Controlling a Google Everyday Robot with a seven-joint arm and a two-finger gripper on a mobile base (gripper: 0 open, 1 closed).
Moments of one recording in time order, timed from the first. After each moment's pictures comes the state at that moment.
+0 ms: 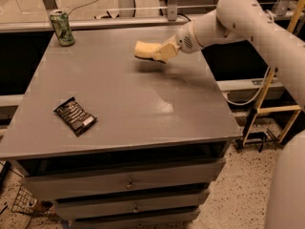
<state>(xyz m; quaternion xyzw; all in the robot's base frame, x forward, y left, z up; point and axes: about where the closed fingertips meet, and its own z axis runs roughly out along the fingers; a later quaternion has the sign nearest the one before) 0.743 -0.045 0.879 -0.44 0.77 0.21 0.41</state>
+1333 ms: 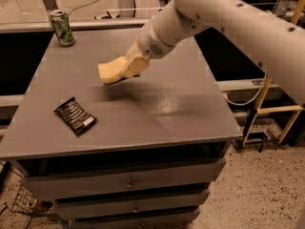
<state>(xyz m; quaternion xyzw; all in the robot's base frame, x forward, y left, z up) 0.640 0.053 0.903 -0.64 0.67 0.14 0.35</state>
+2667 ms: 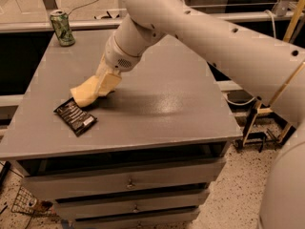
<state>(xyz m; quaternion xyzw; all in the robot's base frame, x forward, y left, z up) 0.604 0.138 0.866 -0.73 0.60 0.15 0.29</state>
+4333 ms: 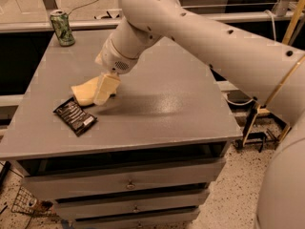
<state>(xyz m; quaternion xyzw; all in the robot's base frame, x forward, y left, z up) 0.600 0.146 0.861 -0.73 0.60 0.15 0.29</state>
